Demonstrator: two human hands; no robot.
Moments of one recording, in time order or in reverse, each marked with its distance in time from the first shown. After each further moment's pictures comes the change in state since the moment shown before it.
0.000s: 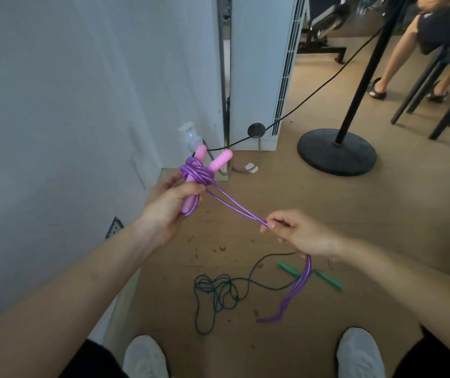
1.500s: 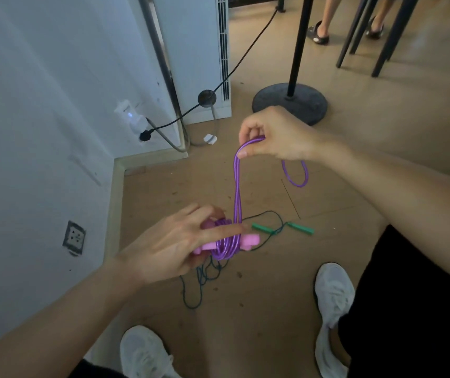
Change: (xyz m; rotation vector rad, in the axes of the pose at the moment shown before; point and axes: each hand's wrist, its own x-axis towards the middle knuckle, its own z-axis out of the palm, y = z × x) left_hand -0.054 -0.048 0.022 1.526 -0.988 1.063; right_hand 0.002 -0.019 -0.084 -0.223 0.283 -0.221
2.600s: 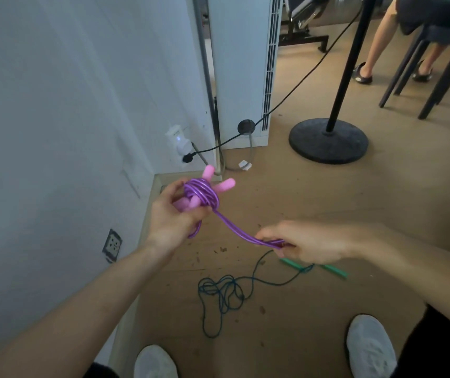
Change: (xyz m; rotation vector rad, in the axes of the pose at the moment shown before) left_hand -0.012 -0.055 -0.014 -0.976 0.806 -0.990; right_hand -0.037 -0.027 0.060 -0.205 -0.641 -0.036
